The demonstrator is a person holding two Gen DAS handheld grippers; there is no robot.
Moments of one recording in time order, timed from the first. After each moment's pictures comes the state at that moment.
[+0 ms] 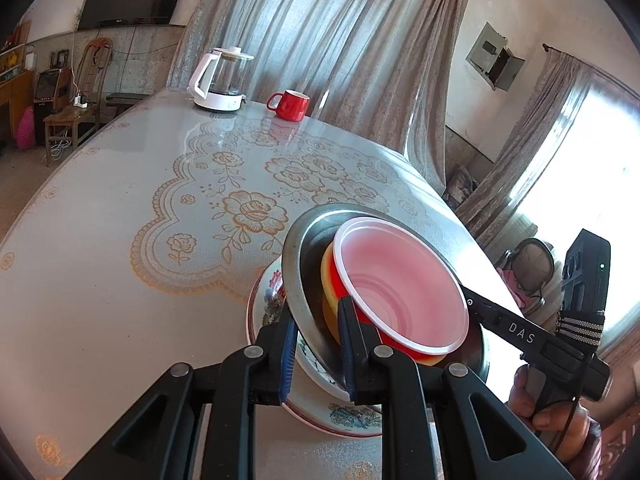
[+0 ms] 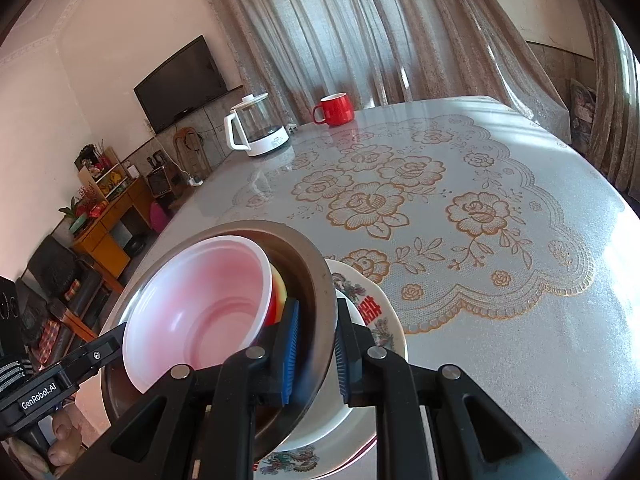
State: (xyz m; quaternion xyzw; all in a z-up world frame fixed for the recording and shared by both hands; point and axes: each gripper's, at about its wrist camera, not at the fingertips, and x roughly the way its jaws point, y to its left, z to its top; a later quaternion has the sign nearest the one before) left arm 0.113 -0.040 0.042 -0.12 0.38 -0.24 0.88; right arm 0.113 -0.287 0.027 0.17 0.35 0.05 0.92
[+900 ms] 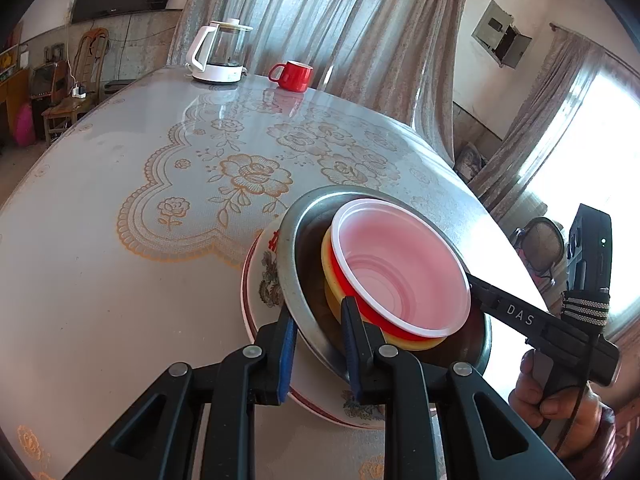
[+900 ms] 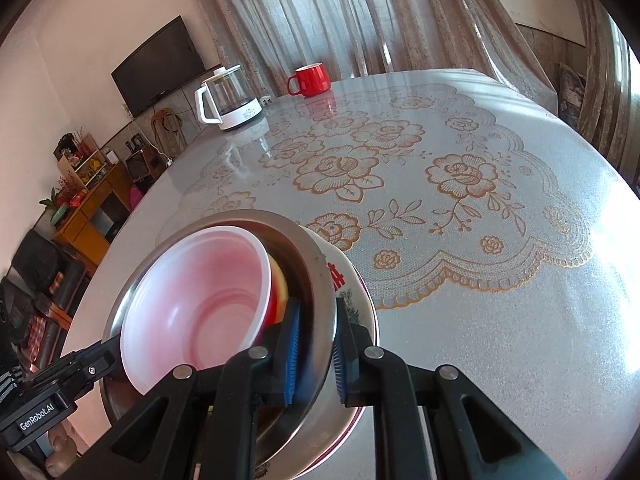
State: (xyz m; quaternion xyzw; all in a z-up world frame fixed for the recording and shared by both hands) left arm 0.112 -0.053 0.012 -0.09 0.41 -0.23 0.87; right arm 0.124 -0.296 -0.008 0.16 0.39 0.03 0.91
